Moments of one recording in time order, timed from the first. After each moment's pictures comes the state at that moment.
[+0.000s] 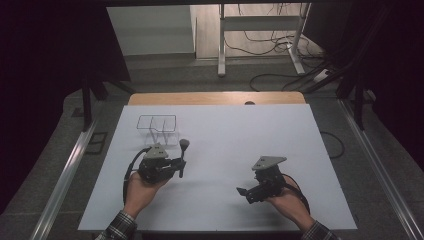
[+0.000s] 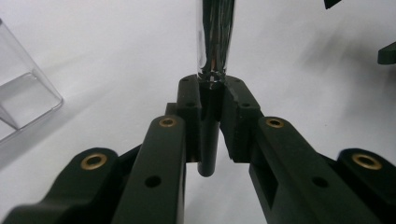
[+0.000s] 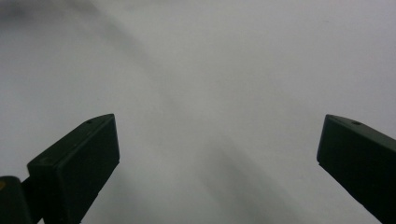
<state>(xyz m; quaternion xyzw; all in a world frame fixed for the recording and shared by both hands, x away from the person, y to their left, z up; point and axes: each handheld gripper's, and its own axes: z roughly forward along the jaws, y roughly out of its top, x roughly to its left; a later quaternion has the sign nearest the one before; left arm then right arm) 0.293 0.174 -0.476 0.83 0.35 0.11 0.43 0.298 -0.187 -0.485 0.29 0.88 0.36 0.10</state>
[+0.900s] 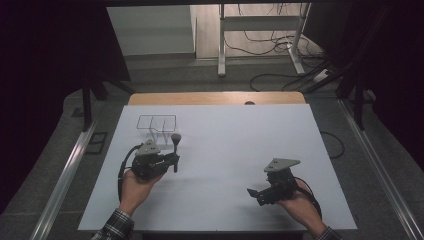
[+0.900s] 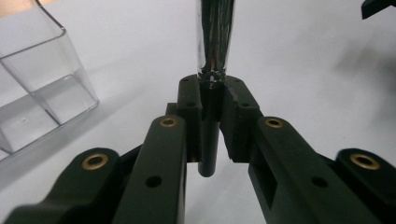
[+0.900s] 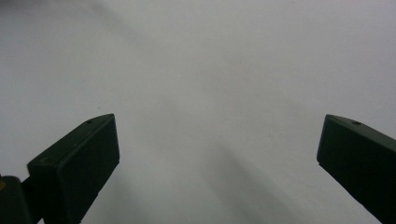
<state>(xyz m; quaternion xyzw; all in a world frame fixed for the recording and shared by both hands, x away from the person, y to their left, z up) 0.297 0.191 -0.472 0.80 0.38 0.13 0.44 0.289 -0.216 -0.481 0.32 0.87 0.35 0.11</state>
